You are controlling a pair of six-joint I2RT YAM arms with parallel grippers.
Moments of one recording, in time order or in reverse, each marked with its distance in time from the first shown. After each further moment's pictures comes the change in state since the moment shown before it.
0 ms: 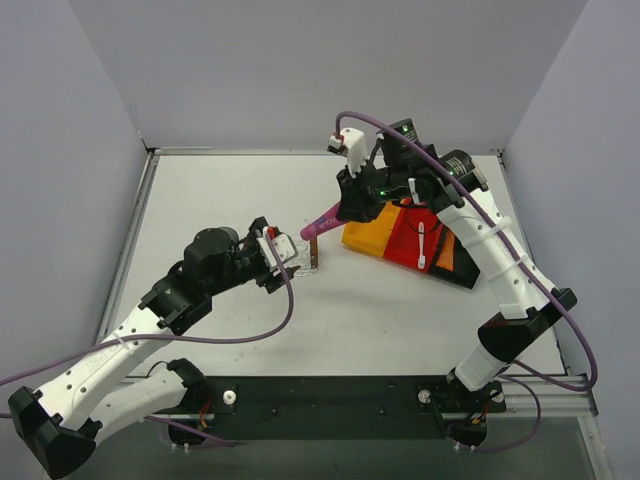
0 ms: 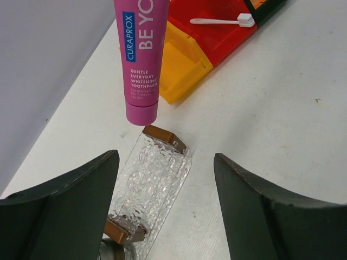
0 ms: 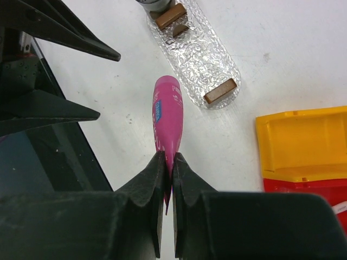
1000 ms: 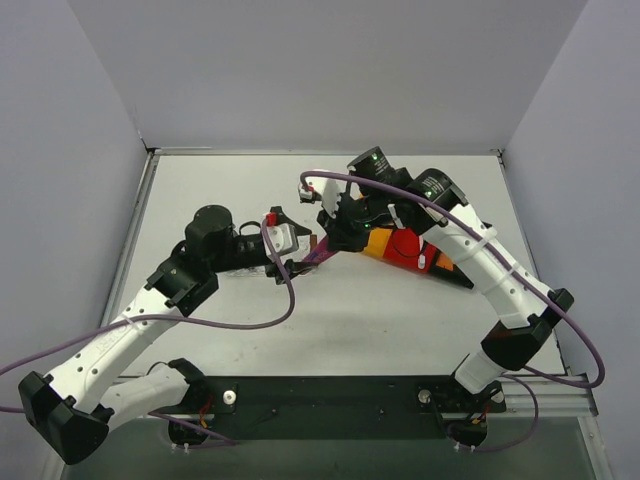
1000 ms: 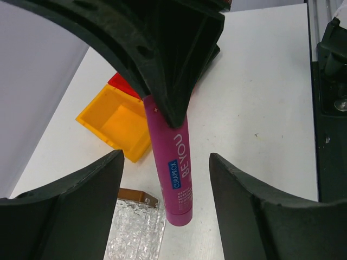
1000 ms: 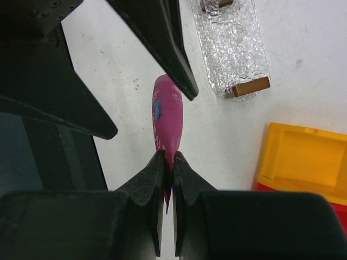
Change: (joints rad) left arm 0.053 0.117 0.128 0.051 0.375 -0.019; right arm 0.178 -0.012 -0.086 -0.055 0.074 -0.226
